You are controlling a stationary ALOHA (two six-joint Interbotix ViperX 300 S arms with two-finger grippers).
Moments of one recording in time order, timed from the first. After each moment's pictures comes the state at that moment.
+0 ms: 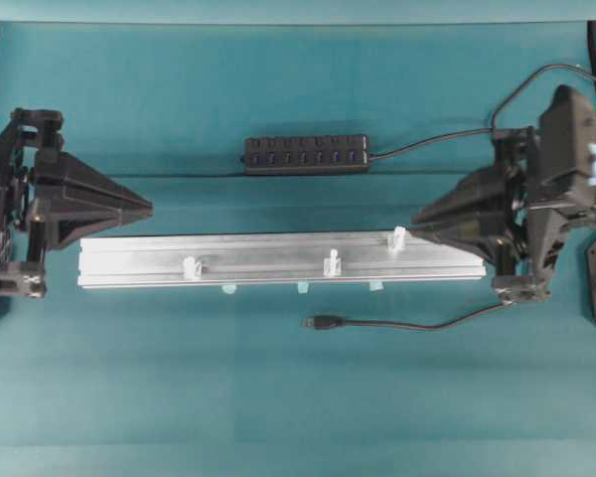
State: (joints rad) left arm 0.01 -0.77 0.91 0.02 0.03 -0.20; right arm -0.04 -0.61 0.93 0.07 0.14 0.10
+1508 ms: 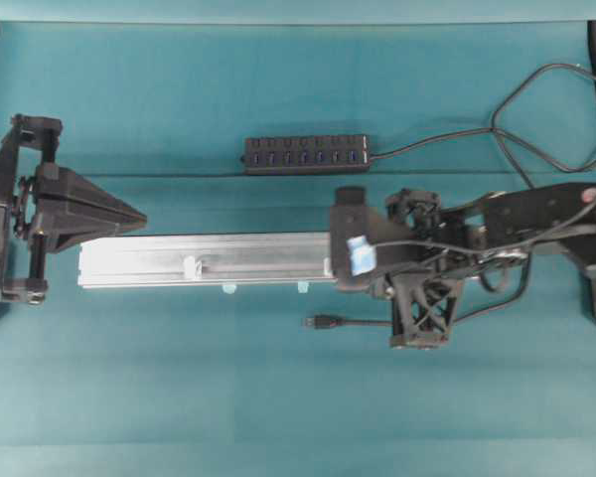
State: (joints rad) left arm 0.01 -0.78 0.93 0.02 0.16 -0.06; right arm 0.07 -0.08 0.52 0.04 0.71 0.05
